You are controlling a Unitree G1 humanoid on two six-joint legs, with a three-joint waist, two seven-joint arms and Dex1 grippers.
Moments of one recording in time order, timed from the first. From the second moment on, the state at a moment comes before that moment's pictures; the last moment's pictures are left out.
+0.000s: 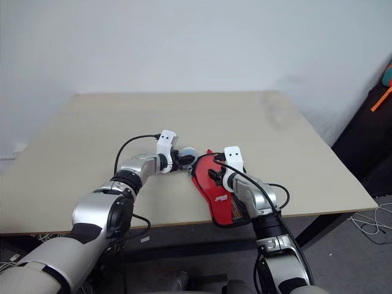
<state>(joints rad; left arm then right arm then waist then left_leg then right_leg) -1.04 0.11 0.14 1.30 -0.01 0.28 -0.60 -0.50 -0.09 0.06 0.23 0.19 0.80 0.23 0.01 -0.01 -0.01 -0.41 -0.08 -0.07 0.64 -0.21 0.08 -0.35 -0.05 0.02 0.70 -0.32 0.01</state>
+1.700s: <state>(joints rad) -1.25 -0.01 0.06 1.41 0.18 0.07 -0.34 -0.39 -0.10 0.04 0.03 0.21 0.86 0.27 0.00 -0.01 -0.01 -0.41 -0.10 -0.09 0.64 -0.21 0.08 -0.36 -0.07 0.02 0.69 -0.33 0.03</state>
